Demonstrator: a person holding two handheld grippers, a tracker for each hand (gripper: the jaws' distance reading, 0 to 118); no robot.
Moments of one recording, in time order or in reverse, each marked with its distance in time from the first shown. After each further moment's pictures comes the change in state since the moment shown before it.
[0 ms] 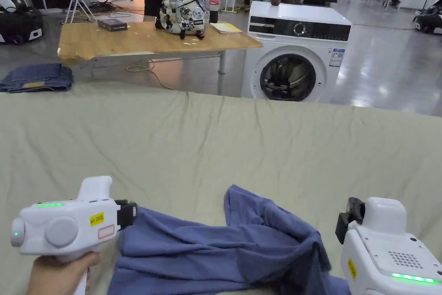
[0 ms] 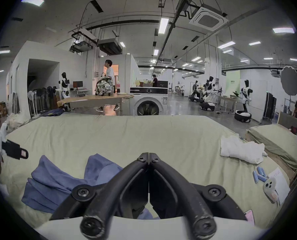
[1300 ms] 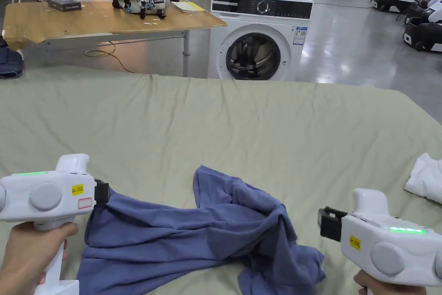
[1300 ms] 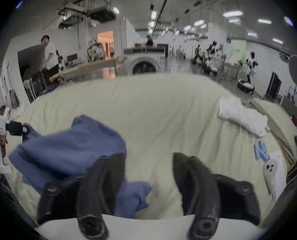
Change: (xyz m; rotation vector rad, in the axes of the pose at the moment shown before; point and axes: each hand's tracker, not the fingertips) left arm 0.022 0.014 -0.028 -0.097 0.049 -0.065; right arm 0.077 -0.031 -0.036 -0.471 0.032 -0.047
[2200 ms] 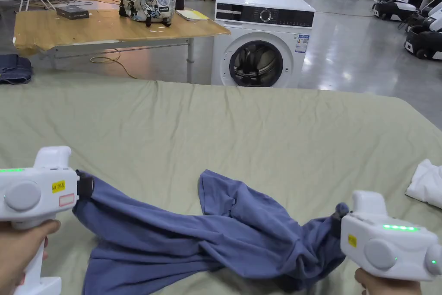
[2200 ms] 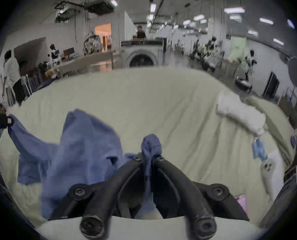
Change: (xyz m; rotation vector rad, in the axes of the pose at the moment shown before) left arm -0.023 0.016 0.049 0.104 0.051 -0.026; right arm 0.001 0.011 0.002 0.106 -0.082 0.025
